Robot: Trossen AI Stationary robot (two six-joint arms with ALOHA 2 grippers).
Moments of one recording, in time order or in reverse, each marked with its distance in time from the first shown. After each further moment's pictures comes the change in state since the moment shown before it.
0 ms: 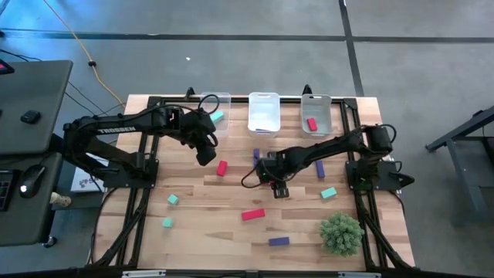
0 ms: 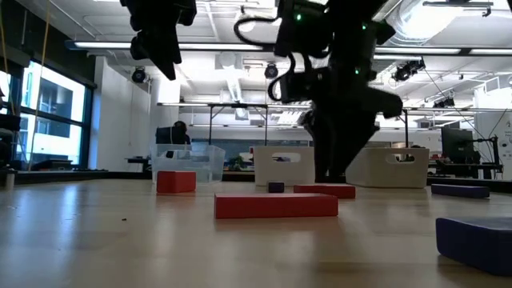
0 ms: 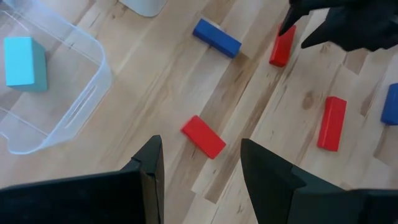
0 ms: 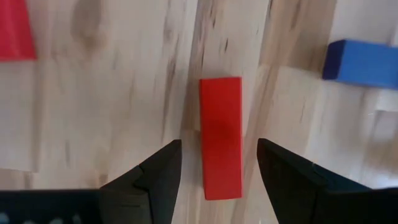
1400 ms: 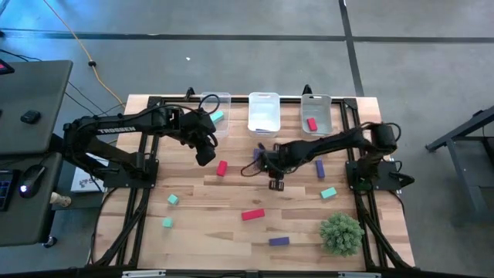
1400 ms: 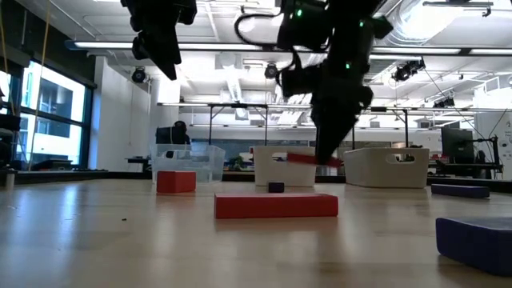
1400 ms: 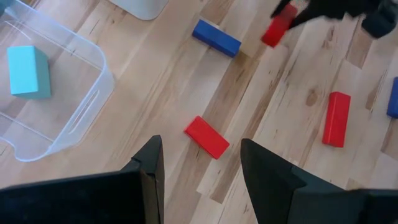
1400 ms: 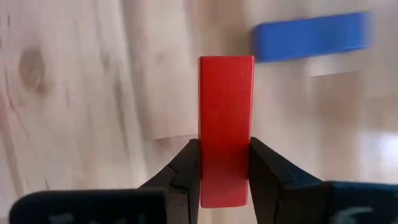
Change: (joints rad) left arm 0.000 0.000 0.000 0.001 -0.004 0.046; right arm -0.049 -0.059 -0.002 -0.015 0.077 0.220
